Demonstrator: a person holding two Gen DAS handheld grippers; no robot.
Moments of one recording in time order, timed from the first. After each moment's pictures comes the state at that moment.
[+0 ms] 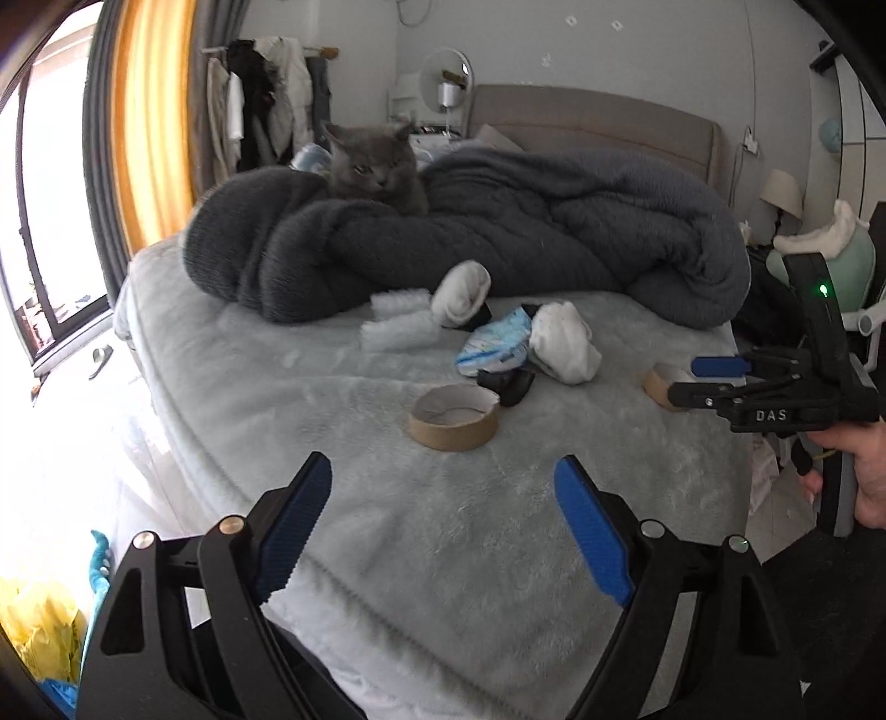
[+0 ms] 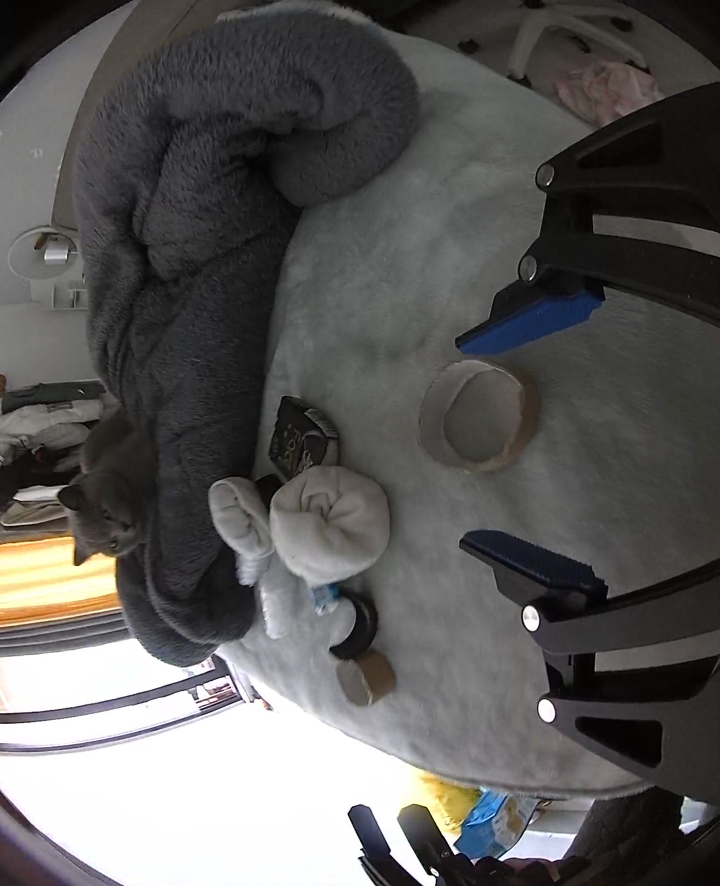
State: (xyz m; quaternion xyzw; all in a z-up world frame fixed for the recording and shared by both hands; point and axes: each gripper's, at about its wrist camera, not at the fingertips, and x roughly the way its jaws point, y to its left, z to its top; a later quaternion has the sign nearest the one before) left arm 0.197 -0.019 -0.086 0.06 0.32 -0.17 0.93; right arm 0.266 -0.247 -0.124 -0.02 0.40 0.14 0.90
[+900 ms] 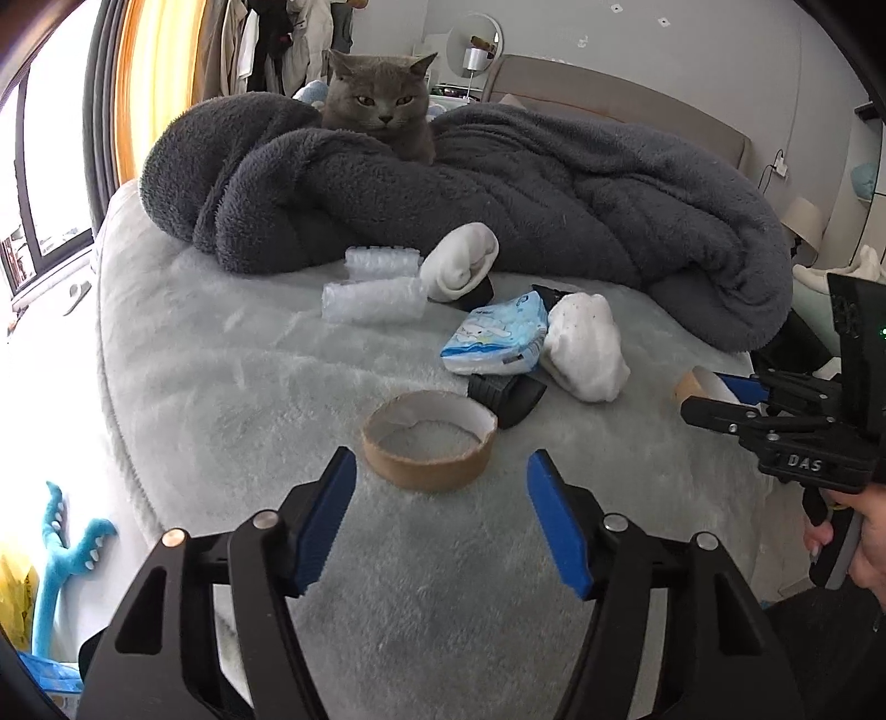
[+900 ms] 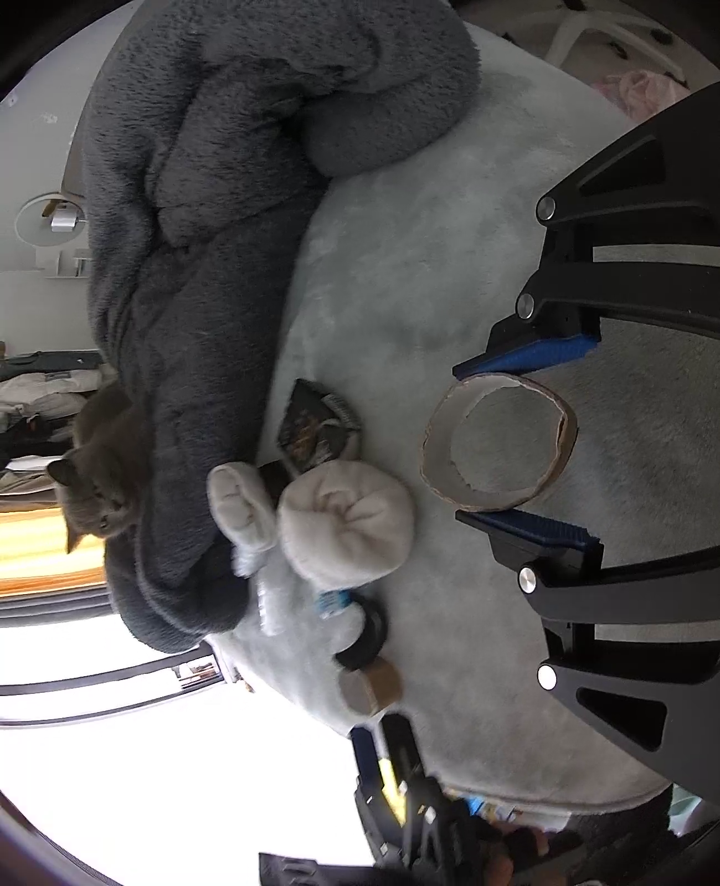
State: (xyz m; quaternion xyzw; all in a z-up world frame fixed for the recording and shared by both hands) left arm 0.257 -0.039 -0.116 -0.01 0.38 -0.17 0.91; right arm 0.288 -0.243 -0.119 -0.03 0.39 0.18 0.90
